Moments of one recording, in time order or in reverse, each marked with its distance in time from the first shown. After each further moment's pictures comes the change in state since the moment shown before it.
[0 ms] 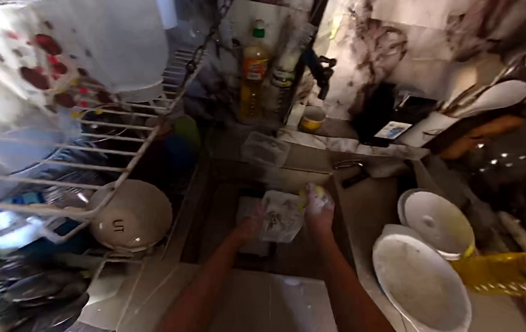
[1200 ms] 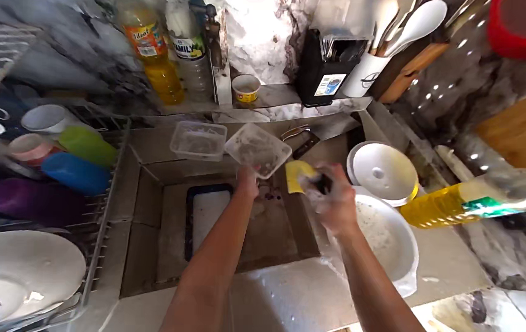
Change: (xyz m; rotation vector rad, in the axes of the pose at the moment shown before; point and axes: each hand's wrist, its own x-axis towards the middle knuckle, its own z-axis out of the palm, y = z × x) left_hand 0.149 0.048 0.142 -0.384 0.288 -0.118; right_hand 0.018 0.019 -0.141 -0.393 0.065 -0.188
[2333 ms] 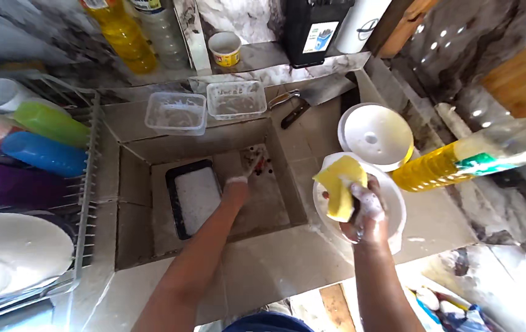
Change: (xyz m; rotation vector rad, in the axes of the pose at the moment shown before) left_hand -0.028 -0.058 -0.045 1.569 -0.287 0.212; right_hand -0.072 0.035 -0.051 0.846 0.204 0.401
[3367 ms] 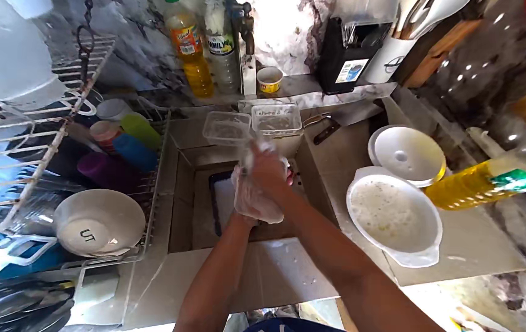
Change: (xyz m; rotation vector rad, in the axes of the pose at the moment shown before) left_hand -0.063 -0.046 -0.021 -2.154 0.034 0.250; right_hand 0.009 0.054 0.221 -1.318 -0.680 -0.179
